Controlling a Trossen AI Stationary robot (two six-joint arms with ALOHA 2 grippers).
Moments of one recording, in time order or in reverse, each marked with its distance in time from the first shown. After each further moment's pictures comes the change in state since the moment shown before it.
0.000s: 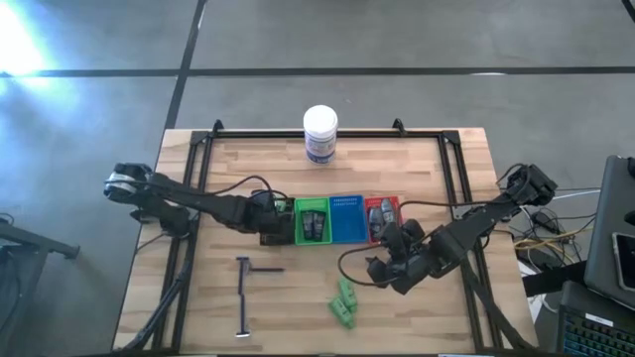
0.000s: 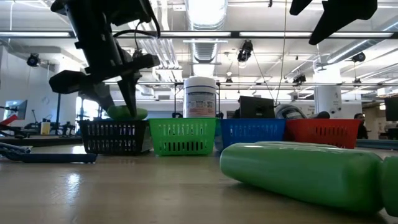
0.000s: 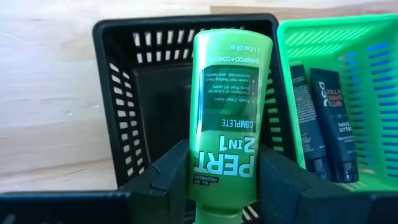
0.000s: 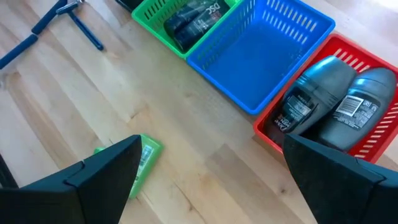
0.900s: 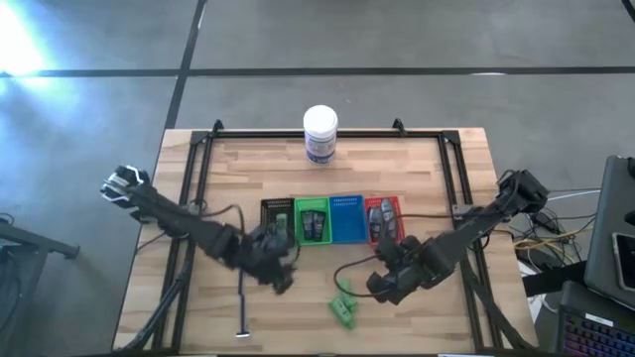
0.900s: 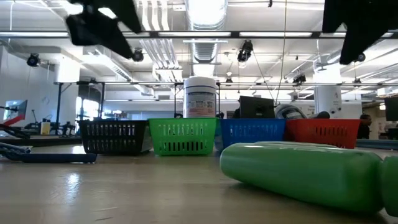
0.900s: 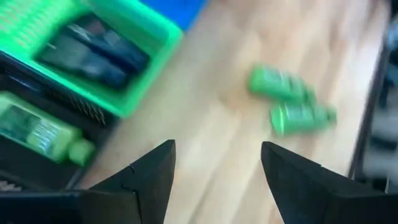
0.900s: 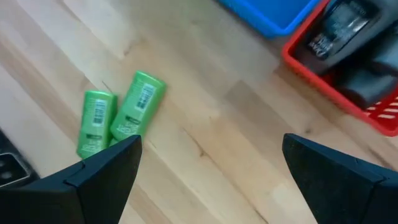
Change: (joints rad) left arm -0.325 -0.003 0.214 0.088 0.028 0.614; right arm 0.024 0.088 -0.014 0.021 -0.211 0.090
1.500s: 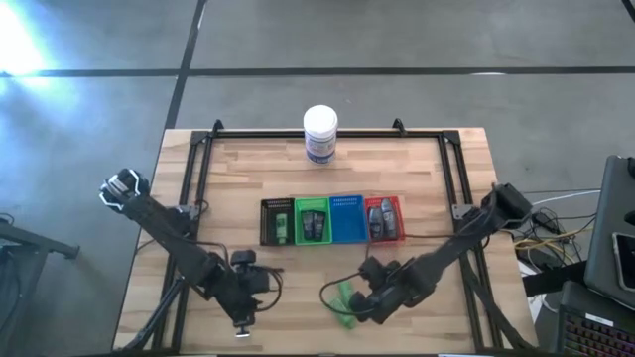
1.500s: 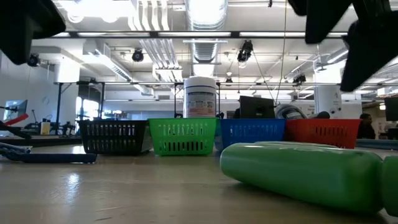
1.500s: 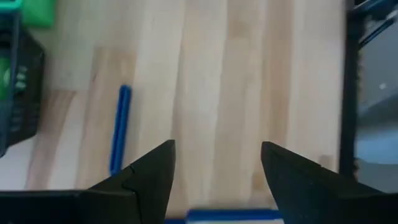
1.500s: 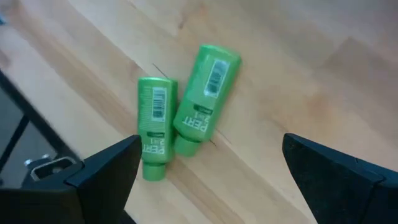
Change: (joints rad) left arm -0.252 0.018 -0.037 -0.134 0.129 0.171; right arm 0.025 0.184 0.022 0.277 -0.056 0.134
